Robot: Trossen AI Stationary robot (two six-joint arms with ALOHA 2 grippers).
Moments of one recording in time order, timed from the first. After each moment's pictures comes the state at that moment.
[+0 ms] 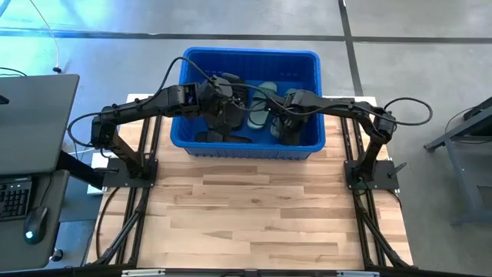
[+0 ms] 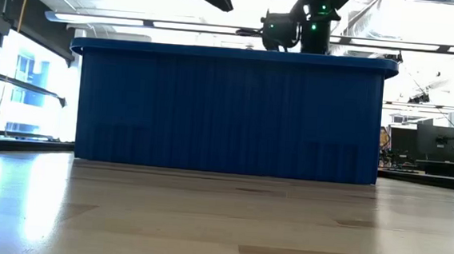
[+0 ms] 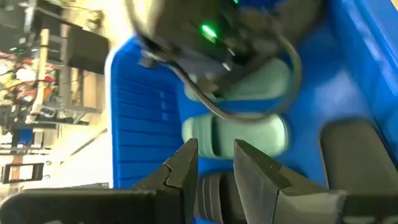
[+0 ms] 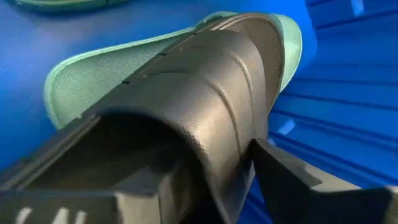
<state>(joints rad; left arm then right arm) 0.33 1.59 1.74 -0.83 -0.31 0.84 -0.40 1.78 1.48 -1.14 0.49 0.18</state>
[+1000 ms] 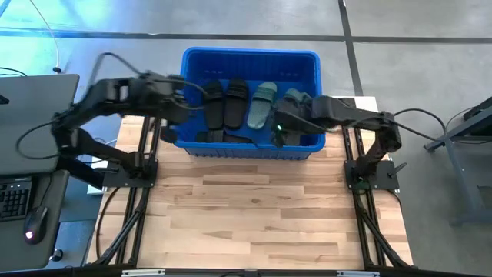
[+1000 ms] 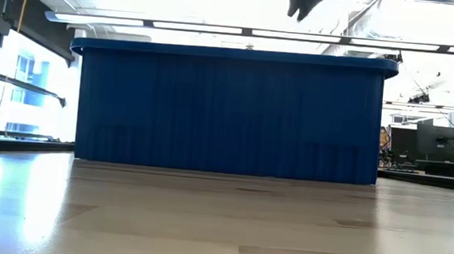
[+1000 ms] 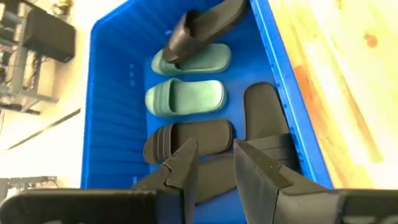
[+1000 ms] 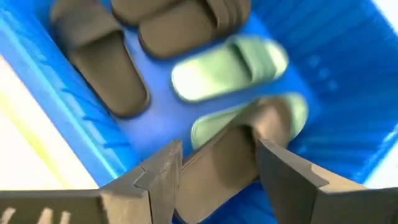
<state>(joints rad) 0.33 1.22 1.74 -1.28 -0.18 0.66 -0.02 1.72 2.02 -1.48 0.55 0.47</state>
